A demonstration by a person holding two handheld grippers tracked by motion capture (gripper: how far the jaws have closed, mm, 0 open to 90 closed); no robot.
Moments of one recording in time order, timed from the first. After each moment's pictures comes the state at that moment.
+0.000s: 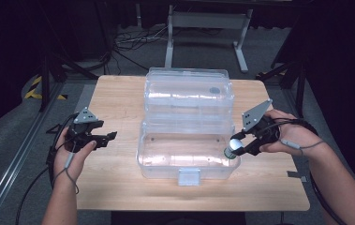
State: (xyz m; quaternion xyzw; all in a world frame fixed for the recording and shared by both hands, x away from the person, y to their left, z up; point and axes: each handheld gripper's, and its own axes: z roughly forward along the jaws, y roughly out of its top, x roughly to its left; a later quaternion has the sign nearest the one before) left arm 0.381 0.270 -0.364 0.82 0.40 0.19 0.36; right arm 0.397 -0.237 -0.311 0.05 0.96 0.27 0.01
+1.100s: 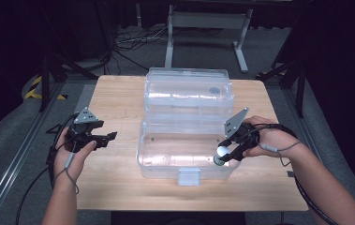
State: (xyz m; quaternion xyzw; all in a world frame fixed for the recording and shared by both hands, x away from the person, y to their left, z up) left arm 0.381 0.270 -0.364 0.82 0.40 0.18 0.36; right arm 0.405 -0.205 -0.350 0.04 0.97 0.25 -0.01
